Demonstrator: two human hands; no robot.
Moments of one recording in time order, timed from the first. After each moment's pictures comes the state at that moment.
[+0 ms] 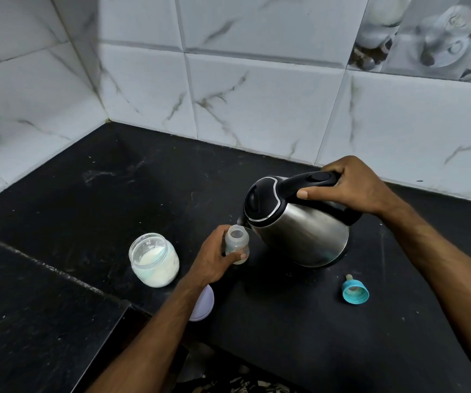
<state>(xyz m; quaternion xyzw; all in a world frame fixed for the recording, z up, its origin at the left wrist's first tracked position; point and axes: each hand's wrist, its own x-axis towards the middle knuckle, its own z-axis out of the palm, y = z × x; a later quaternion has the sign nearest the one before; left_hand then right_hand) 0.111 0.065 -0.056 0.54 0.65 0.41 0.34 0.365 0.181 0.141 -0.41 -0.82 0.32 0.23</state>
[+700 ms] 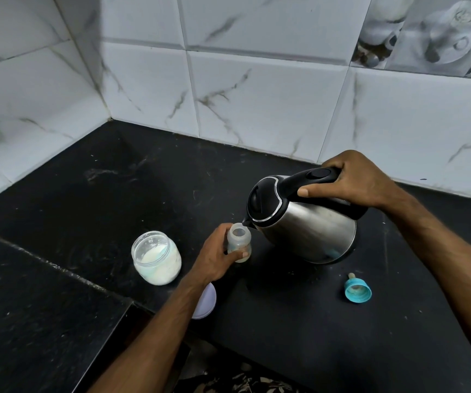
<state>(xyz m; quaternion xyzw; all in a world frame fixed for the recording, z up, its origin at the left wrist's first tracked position) 0.109 0.067 -0.059 0.54 0.66 0.40 0.34 0.362 0.185 0.147 -0.41 -0.84 0.28 0.20</state>
